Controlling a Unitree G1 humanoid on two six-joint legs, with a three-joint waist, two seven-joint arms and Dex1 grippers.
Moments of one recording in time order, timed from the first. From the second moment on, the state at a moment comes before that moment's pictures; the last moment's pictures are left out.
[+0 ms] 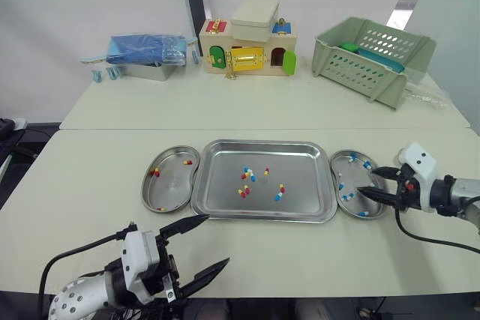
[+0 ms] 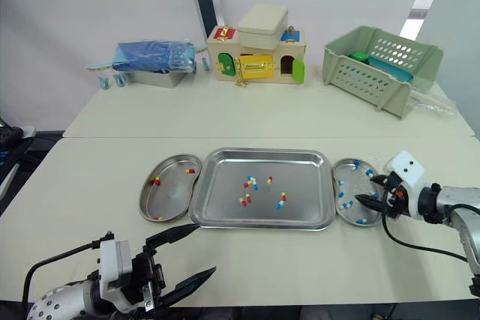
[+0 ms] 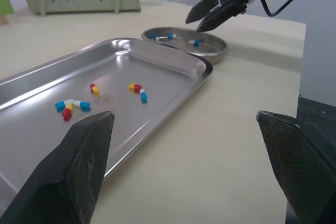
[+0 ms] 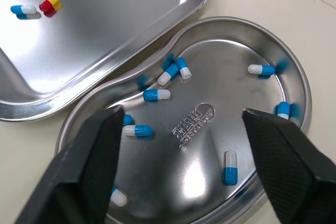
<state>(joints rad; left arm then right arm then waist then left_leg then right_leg) 0.52 0.61 0.13 -0.55 -0.55 -0.07 -0.95 -0.14 -0.89 -0.25 -0.23 0.34 0.70 1.00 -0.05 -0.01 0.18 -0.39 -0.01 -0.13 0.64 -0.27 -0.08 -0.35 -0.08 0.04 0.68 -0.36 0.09</state>
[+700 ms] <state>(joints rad) 0.73 0.68 0.73 -0.41 -0.58 0.10 -0.88 0.09 -1.04 -0.51 0.12 0.44 0.40 1.32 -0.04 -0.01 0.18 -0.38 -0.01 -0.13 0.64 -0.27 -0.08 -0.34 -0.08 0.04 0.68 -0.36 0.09</state>
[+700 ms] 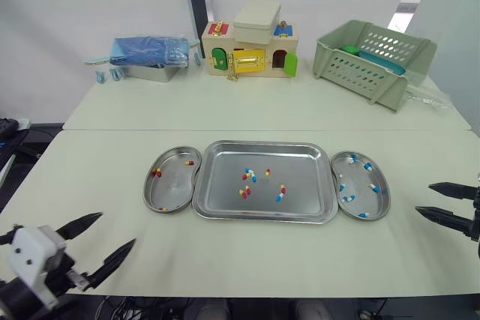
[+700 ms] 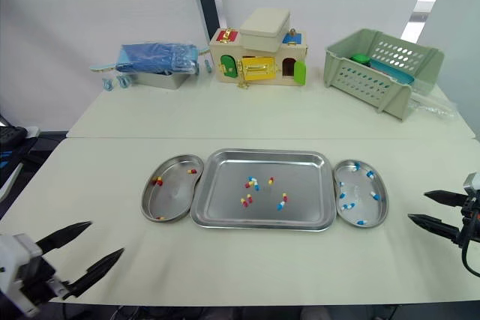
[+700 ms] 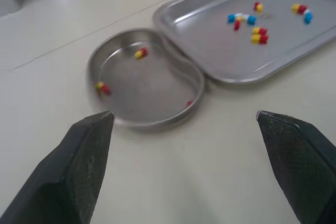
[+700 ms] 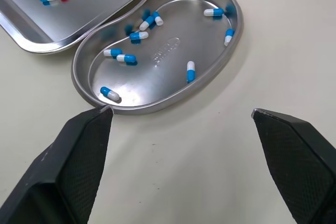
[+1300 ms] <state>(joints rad) 0.47 0.91 0.77 0.01 -0.47 0.19 -0.98 0.21 -0.98 -0.47 0.08 0.42 0.31 1.31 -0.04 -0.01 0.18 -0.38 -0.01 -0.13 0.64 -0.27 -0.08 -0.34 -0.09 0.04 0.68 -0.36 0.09</state>
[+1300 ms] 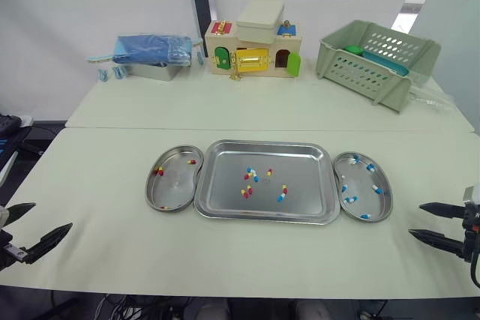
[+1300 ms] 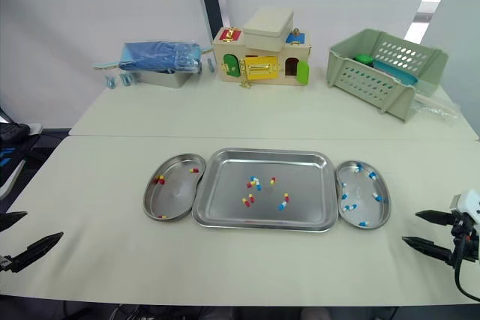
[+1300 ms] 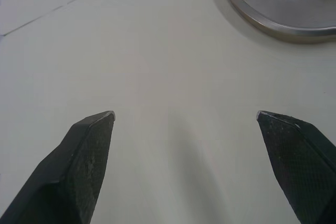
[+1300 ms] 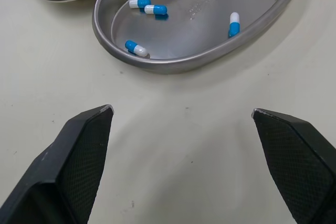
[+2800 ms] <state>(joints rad) -0.33 0.73 -0.13 -0.55 -0.44 1.04 -0.66 0.61 -0.65 -0.30 -0.69 0.50 0.31 0.95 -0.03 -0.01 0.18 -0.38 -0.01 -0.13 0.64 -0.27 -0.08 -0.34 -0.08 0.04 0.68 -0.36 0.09</state>
